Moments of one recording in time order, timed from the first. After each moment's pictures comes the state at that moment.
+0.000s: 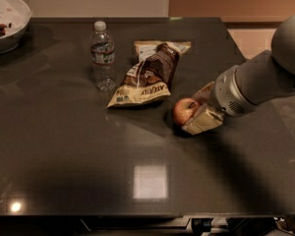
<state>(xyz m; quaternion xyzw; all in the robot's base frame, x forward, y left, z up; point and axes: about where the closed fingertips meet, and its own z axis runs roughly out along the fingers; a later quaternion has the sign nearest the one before) 0.489 -0.118 0.858 -0.56 0.76 0.11 0.29</state>
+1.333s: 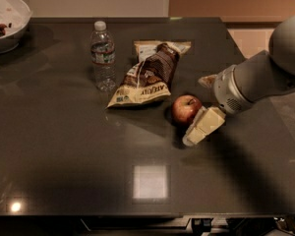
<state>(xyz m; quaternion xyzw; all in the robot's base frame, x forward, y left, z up) 0.505 -0.117 0.850 -0.56 0.76 0.13 0.30</state>
